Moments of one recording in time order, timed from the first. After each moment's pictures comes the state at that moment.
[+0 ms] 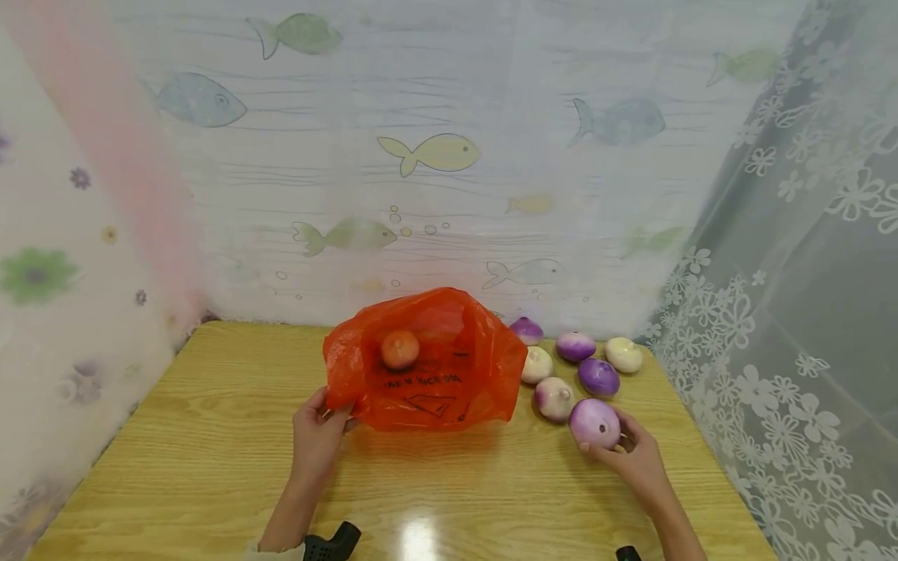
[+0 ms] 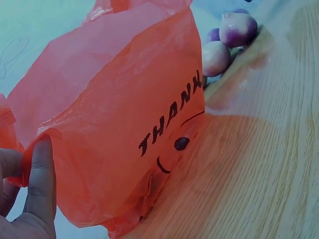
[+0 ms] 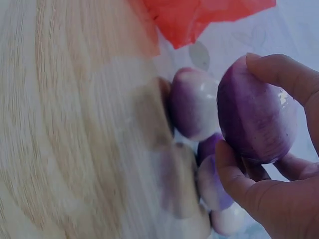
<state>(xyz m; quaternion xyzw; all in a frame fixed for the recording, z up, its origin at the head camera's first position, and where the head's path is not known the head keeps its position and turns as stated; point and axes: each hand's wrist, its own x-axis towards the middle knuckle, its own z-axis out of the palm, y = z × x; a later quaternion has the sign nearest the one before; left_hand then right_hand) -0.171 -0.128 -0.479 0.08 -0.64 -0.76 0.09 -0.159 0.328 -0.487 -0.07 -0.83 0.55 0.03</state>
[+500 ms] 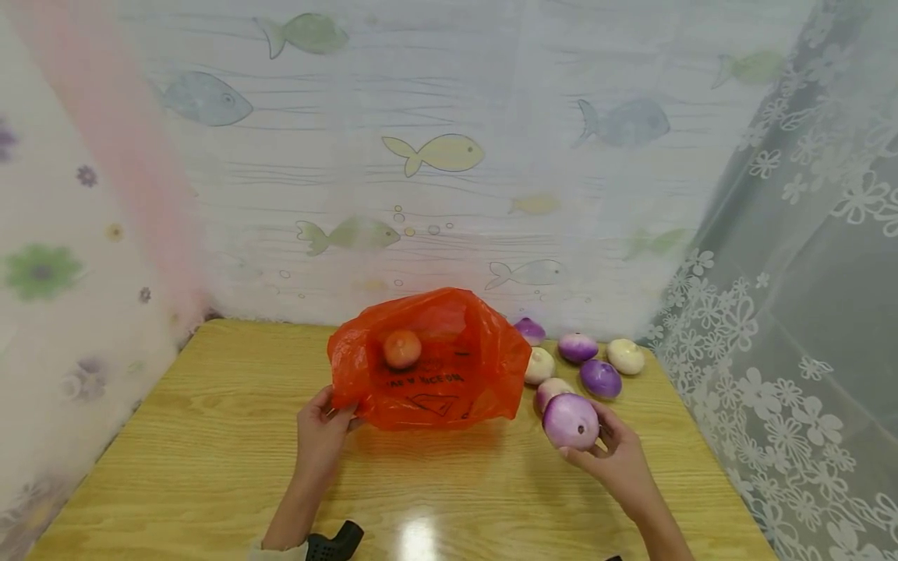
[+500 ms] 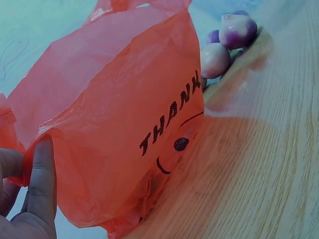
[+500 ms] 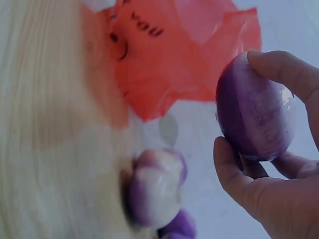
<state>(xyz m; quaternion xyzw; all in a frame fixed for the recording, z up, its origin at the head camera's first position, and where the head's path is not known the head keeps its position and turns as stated) -0.174 -0.127 -0.482 0.08 -0.64 -0.76 0.09 -0.142 0.279 -0.451 0.02 -0.79 0.61 0.02</state>
